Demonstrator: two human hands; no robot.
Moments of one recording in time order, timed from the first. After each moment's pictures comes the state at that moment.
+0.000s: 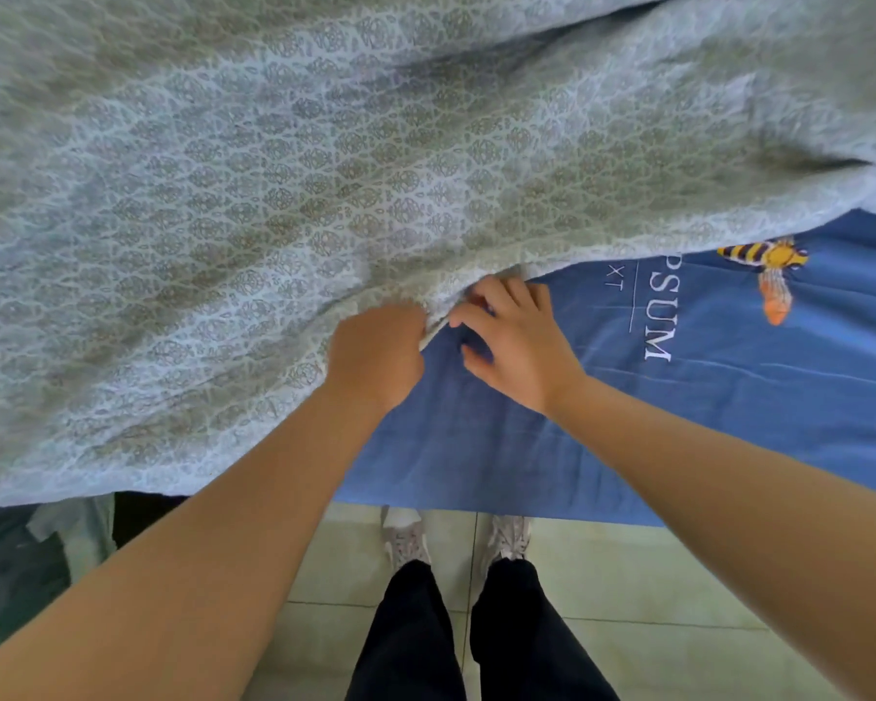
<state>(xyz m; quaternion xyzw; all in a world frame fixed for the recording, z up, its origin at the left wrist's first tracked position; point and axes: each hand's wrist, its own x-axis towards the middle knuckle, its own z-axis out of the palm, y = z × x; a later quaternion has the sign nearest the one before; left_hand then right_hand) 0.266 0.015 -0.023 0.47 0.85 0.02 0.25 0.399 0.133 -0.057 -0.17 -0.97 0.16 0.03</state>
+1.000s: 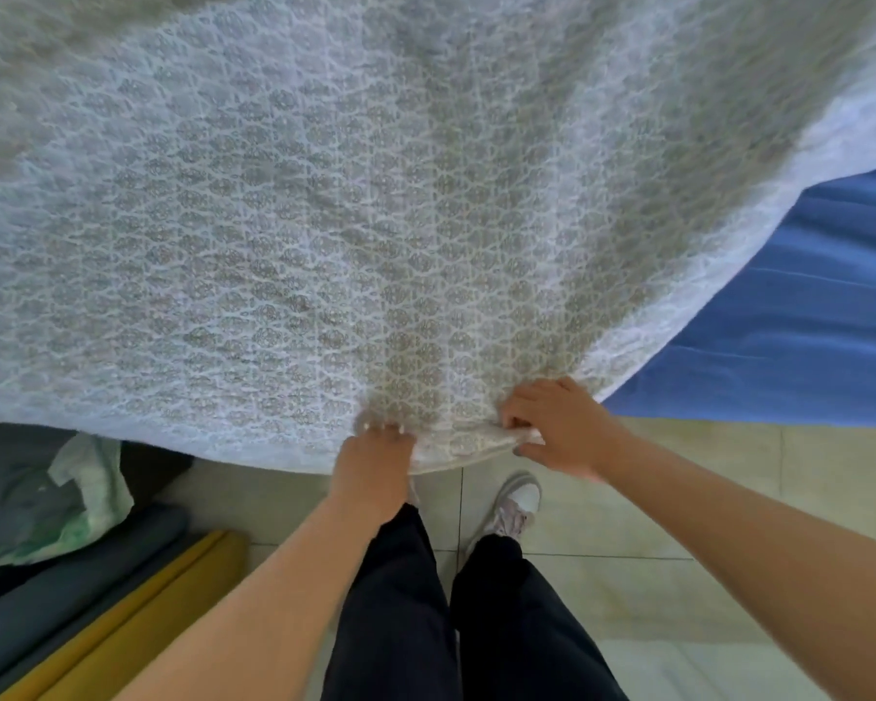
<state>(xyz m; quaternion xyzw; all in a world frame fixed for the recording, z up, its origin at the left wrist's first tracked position) 0.439 -0.108 -0.026 0.48 0.74 -0.20 0.42 0.598 0.078 -0.029 -0.13 -0.92 0.25 -0.28</state>
